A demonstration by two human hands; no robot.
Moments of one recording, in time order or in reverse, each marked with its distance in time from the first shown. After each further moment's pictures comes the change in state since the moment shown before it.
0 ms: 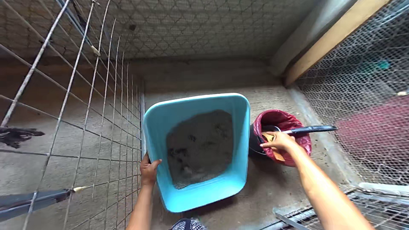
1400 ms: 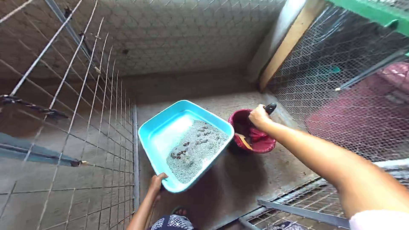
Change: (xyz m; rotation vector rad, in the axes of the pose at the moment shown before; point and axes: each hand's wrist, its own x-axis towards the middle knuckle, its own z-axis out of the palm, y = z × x) left_hand -0.100 -0.004 0.013 0.050 -0.197 -0.733; right_hand -0.077 -0.073 -0.090 -1.108 0.023 0.013
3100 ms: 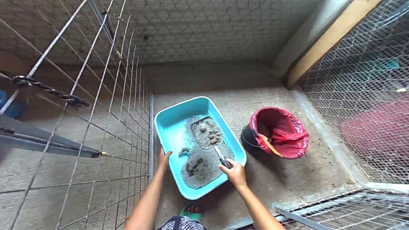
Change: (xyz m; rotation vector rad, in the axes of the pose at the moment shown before) left_hand 0.050 0.014 -0.004 0.286 0.404 0.666; right_hand -0.087 -0.267 0.064 1.847 0.249 0.023
